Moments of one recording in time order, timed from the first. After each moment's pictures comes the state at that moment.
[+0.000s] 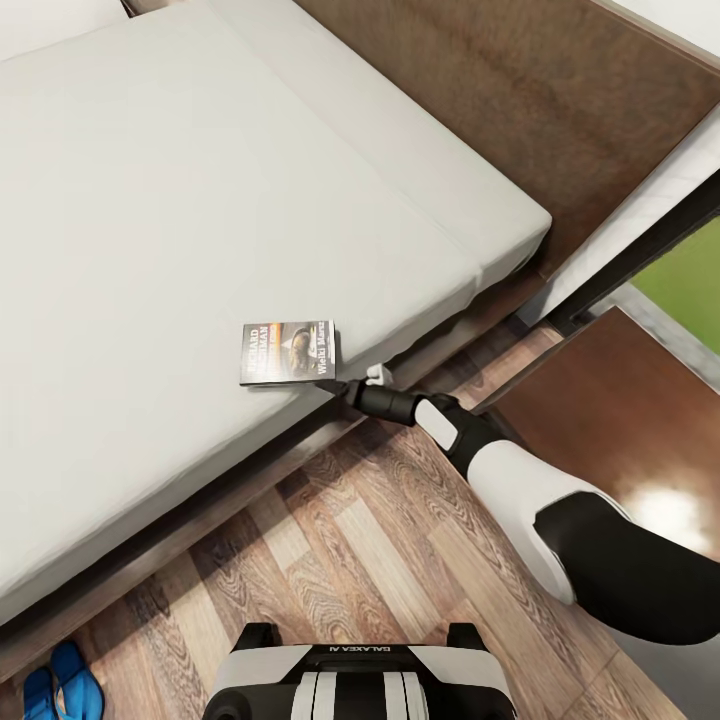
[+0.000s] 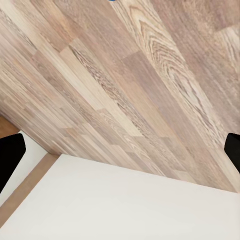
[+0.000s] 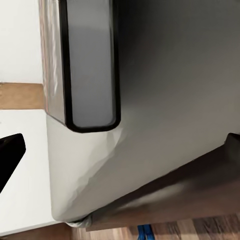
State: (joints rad) left arm -0.26 0.21 -0.18 -0.07 0.35 -0.01 0.37; right arm -1.26 0.15 0.39 -0.26 -0.78 0.39 0.75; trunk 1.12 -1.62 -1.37
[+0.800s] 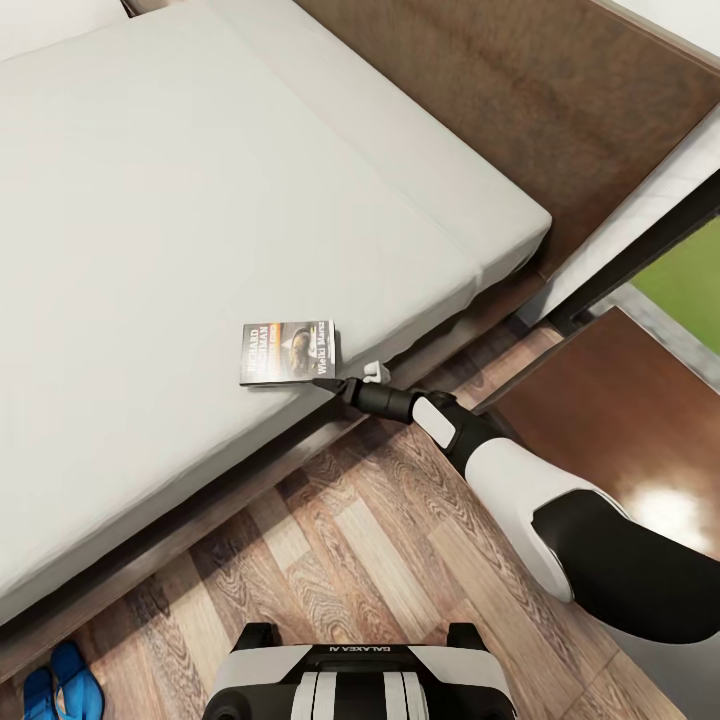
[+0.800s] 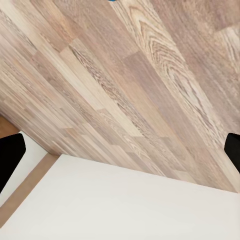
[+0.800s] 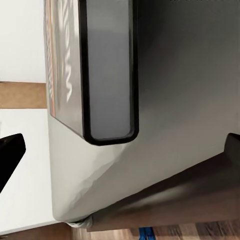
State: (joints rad) left arm -0.26 0.21 -0.18 -0.07 0.35 -0.01 0.37; right arm -1.27 0.16 0.39 -0.26 -0.78 0.39 0.75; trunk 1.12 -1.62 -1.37
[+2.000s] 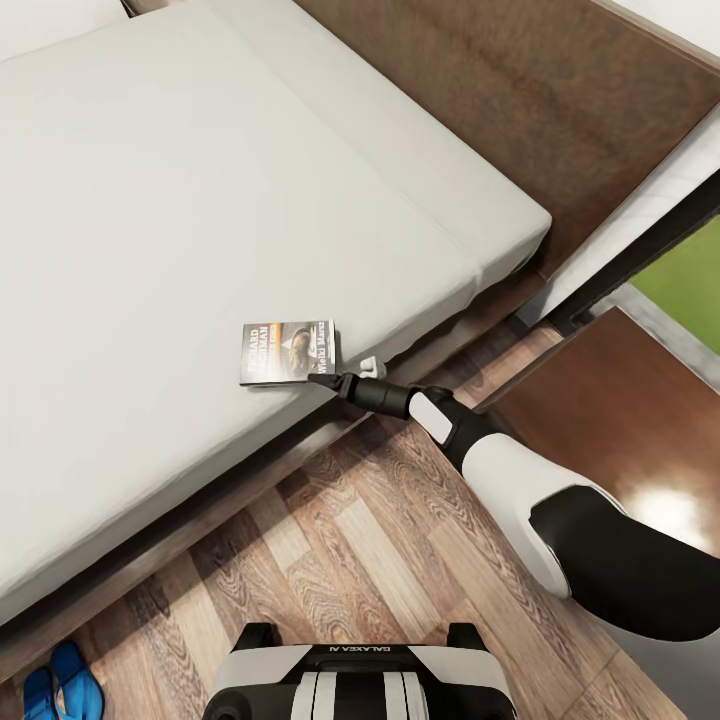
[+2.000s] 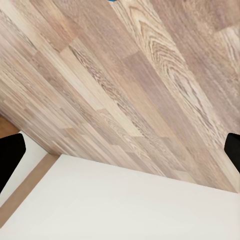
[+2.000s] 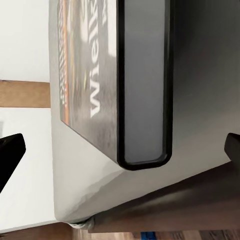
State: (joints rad) left arm -0.26 0.21 -0.18 -0.07 0.35 -0.01 0.37; right arm -1.29 0.17 0.39 -0.27 -0.78 0.39 0.75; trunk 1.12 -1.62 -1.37
